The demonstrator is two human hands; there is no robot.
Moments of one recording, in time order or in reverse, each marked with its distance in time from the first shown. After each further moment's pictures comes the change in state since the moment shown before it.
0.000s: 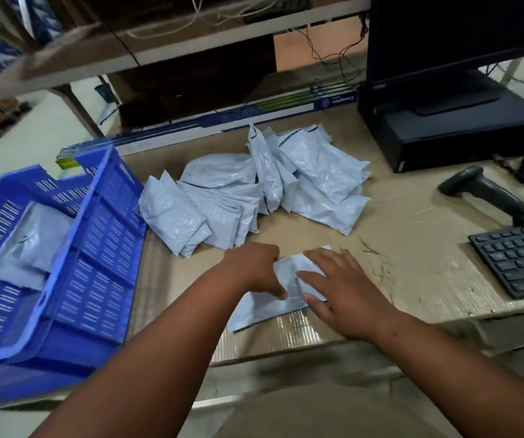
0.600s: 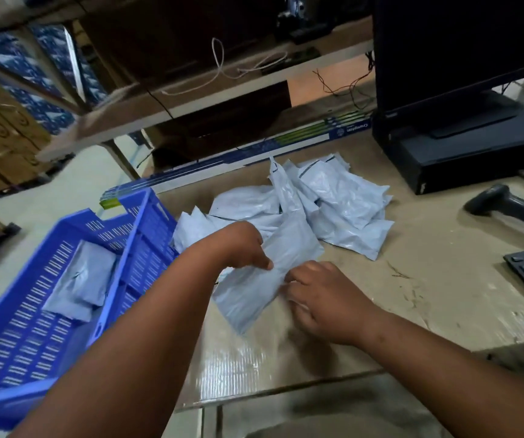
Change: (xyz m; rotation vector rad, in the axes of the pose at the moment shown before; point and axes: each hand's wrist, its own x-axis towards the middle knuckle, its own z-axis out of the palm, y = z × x) left_hand -0.031 -0.052 -0.118 -0.054 0.041 -0.110; right_hand 0.065 -0.069 -0.043 0.047 0.183 -0.219
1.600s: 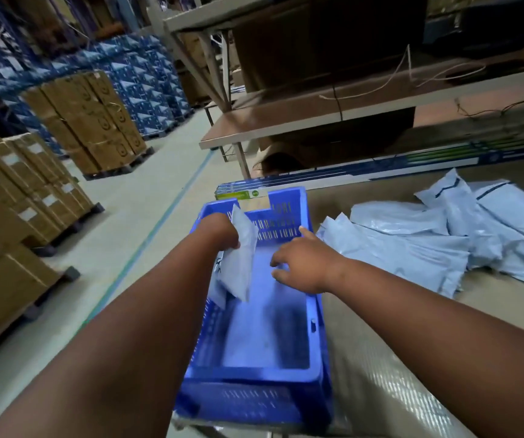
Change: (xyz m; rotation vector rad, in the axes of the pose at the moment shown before) left_hand -0.051 -0.420 -0.032 -0.033 0.237 -0.522; right_hand 0.329 -0.228 0.103 -0.014 -0.346 -0.046
